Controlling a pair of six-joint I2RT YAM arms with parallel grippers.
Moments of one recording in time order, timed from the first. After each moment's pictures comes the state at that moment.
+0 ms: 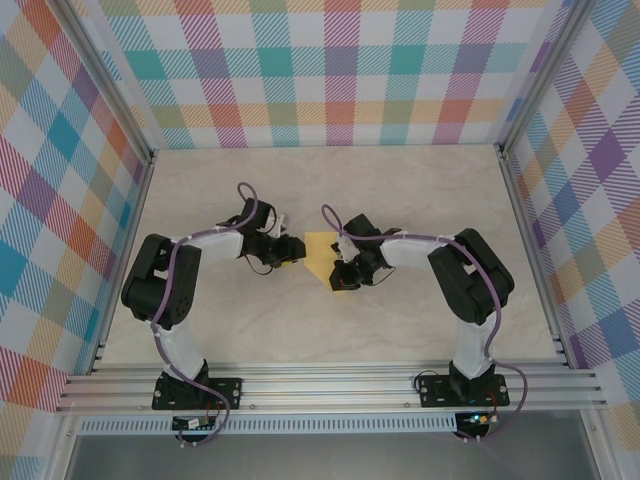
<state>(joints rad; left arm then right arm) -0.35 1.81 1.01 -0.26 0.59 -0.54 0.63 1.90 1.07 -0.43 -0.55 0.40</state>
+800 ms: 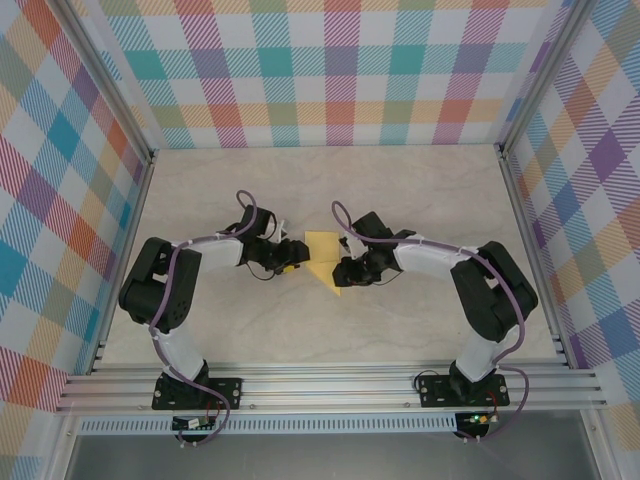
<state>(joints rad) -0.37 1.78 0.93 -0.15 0.64 -0.63 0.62 1.73 1.00 -0.42 -0.47 0.41</state>
